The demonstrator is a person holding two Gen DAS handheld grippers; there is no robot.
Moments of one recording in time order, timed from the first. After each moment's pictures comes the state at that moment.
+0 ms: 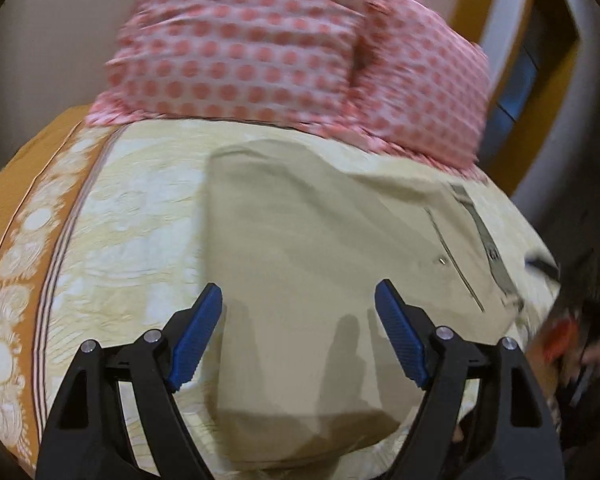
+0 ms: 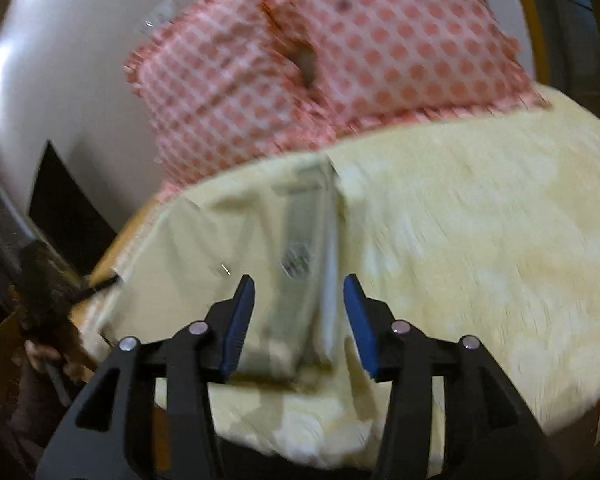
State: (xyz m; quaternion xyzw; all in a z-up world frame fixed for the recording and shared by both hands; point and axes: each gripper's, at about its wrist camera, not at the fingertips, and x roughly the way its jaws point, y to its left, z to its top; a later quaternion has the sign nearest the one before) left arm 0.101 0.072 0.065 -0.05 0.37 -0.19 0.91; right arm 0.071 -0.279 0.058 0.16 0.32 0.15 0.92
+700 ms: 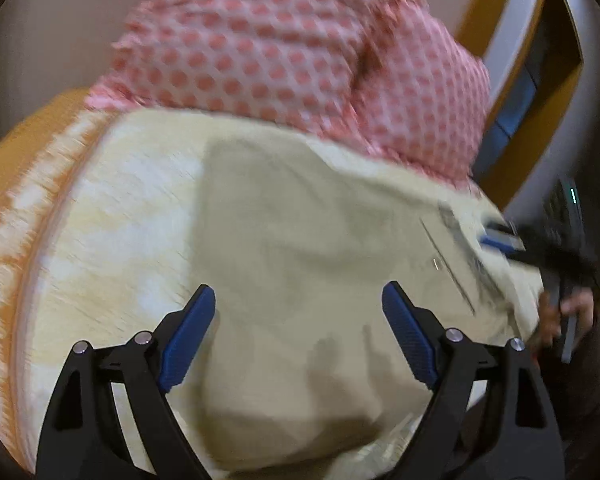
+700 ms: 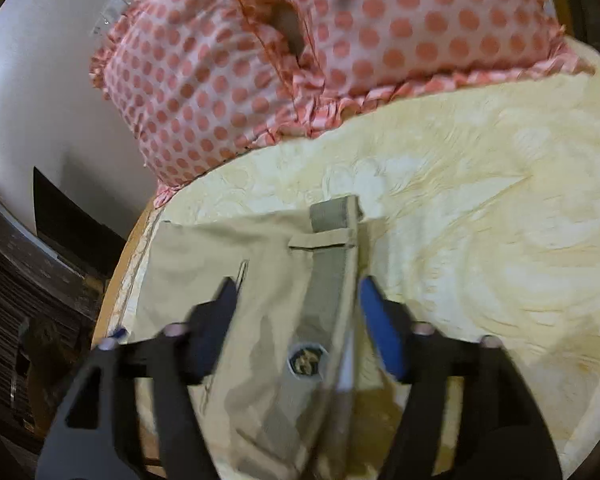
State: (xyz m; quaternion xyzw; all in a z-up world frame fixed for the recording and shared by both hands) left arm 0.105 0.101 0.056 -0.11 0.36 -0.18 0.91; right arm 0.166 -0.297 0.044 0.22 0.41 0.16 0.87
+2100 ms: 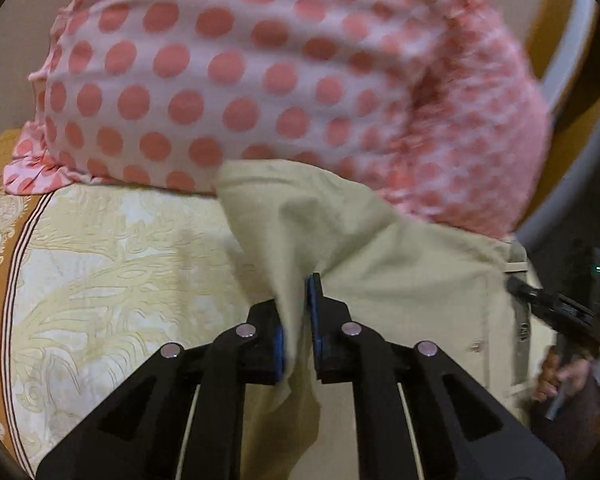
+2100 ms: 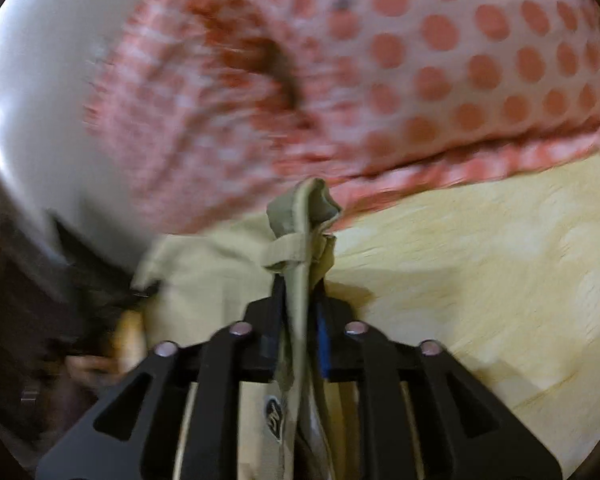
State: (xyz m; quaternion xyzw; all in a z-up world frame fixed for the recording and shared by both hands) left arm 0.337 0.063 0.057 -0.10 0.42 -0.16 0.89; right arm 0.304 -0.330 0.049 0.23 0.37 0.17 0.88
